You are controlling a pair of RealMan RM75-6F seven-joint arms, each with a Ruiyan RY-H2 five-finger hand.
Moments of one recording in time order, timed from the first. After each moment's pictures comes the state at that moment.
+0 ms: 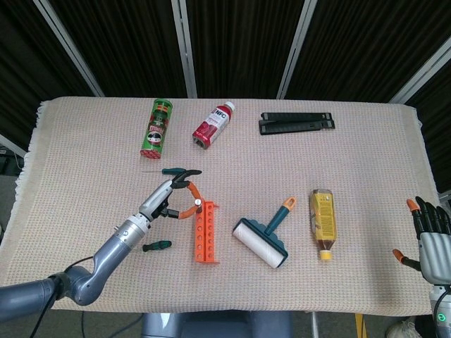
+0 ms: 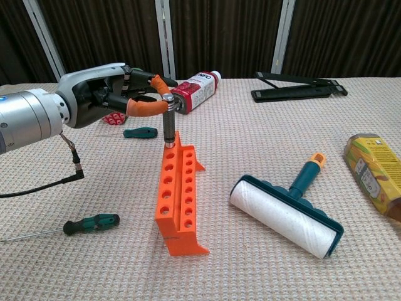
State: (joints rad) left arm -0.72 -1.52 -0.25 -1.57 1.27 0.86 -0.62; right arm 0.05 -1.17 0.10 -1.48 -1.45 1.50 0.01
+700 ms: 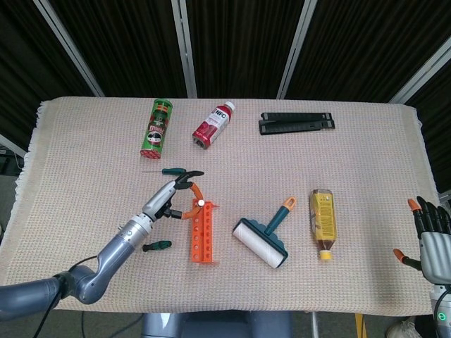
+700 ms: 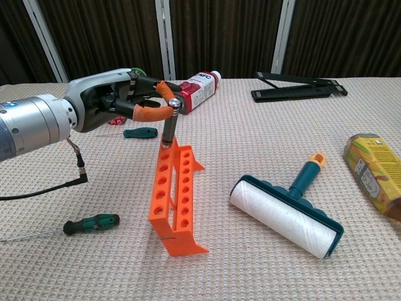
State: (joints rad) left arm -0.73 -1.55 -0.24 -1.54 1.26 0.84 -0.60; right arm 0.05 -1.18 0.10 -1.47 -1.44 1.49 0.02
